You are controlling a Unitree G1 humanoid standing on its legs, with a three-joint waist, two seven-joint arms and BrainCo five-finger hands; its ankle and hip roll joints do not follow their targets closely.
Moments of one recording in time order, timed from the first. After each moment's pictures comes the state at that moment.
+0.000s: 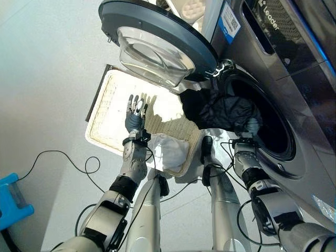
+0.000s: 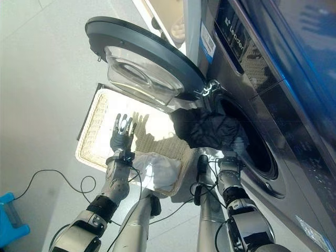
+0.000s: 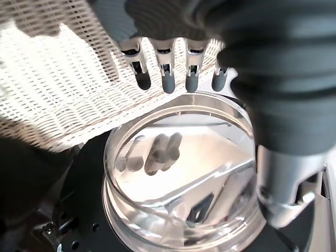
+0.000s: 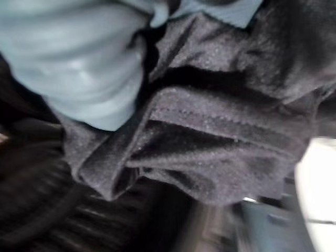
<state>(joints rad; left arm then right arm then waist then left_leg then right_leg) -0.60 0.17 -0.25 0.63 -1.03 -0.51 0.03 -0.77 -0.24 -0.09 0.99 1.87 -0.44 0.41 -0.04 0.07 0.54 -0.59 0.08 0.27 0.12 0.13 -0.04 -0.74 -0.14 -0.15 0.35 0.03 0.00</state>
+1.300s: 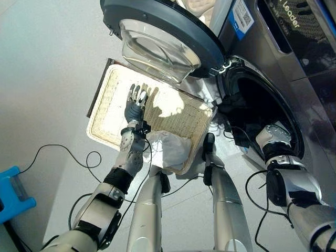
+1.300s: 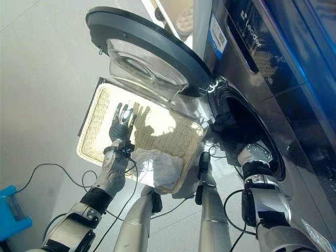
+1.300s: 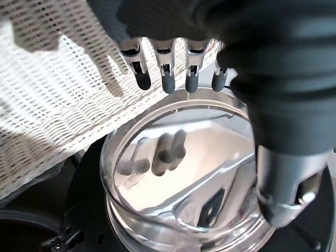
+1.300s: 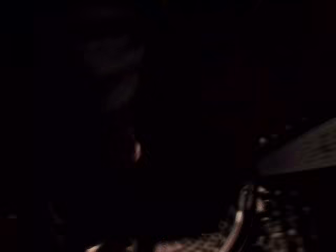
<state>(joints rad) -0.65 0.24 -0.29 0.57 -0.99 -0.44 0.12 -0.93 -0.41 -0.20 0.99 1.89 -0.73 0.10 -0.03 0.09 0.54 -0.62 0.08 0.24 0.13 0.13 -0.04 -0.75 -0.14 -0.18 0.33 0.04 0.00</state>
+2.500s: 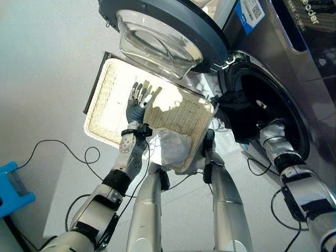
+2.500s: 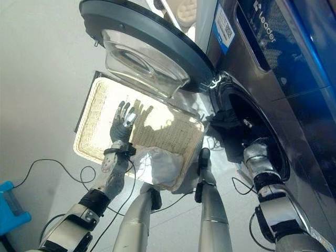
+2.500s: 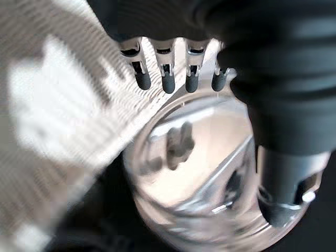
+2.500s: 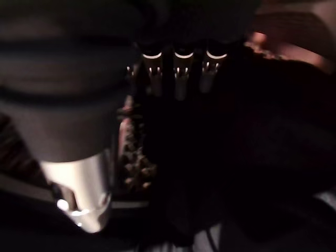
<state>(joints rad) -0.64 0.34 -0.40 0.57 -0.44 -0.47 0.33 -0.74 -0.54 0.21 0.94 0.19 -0.18 -0.76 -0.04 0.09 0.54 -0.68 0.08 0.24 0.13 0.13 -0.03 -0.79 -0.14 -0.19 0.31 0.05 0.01</state>
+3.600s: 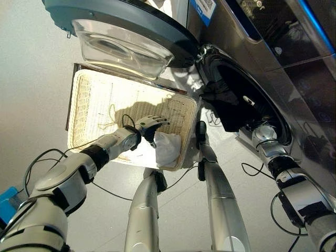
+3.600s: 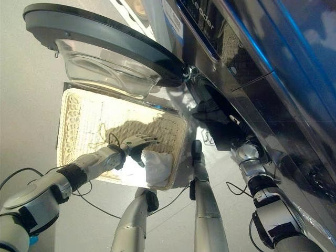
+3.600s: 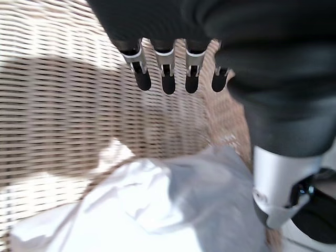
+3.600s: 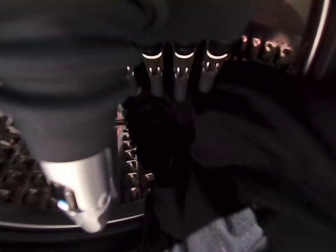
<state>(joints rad) -1.01 0.66 -1.14 0.71 0.46 -0.27 -0.02 -0.78 -0.52 0.29 0.95 0.36 -0.39 -0.63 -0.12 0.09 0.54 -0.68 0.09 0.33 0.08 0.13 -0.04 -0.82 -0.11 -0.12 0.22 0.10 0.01</state>
